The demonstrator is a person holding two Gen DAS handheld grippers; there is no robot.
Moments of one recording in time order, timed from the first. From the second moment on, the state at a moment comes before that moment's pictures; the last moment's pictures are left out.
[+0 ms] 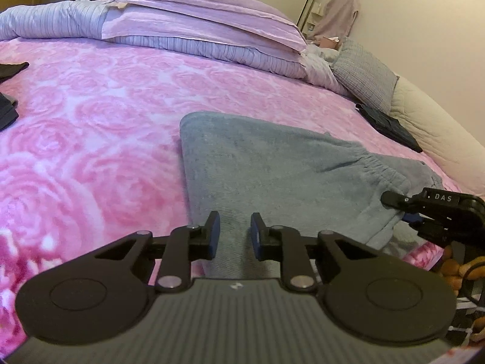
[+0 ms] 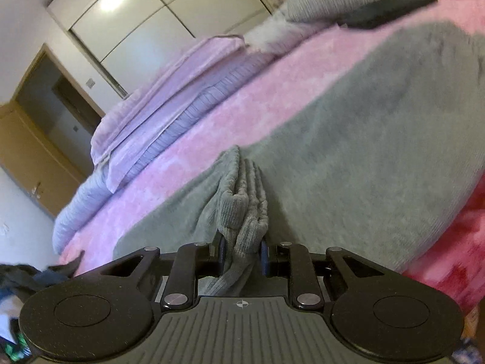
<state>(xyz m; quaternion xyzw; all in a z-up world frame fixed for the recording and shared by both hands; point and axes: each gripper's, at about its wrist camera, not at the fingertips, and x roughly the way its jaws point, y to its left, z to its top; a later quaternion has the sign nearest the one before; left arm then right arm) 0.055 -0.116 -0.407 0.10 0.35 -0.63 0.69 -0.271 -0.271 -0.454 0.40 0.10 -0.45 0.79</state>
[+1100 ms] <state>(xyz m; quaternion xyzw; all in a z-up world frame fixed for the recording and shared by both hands) 0.077 -0.177 -0.371 0.11 0.30 -0.63 0.71 -0.258 -0.301 -0.406 0.21 0.16 -0.53 0.81</state>
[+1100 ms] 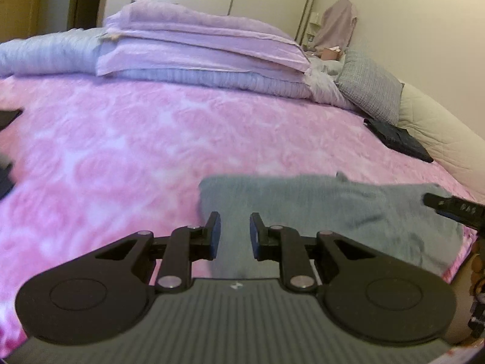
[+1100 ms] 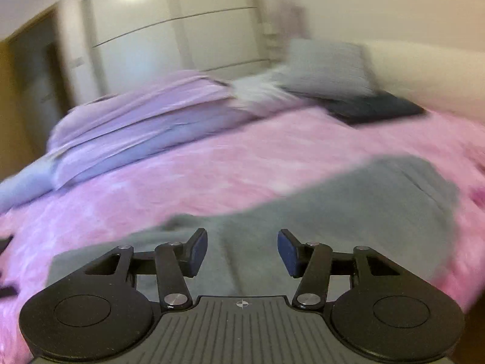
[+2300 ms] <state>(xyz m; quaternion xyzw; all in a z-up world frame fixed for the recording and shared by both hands) 0.006 -0.102 -0.381 0.22 0.35 -0.56 0.72 -0.258 -0.221 -0.430 0.18 0.31 -0.43 0.83</state>
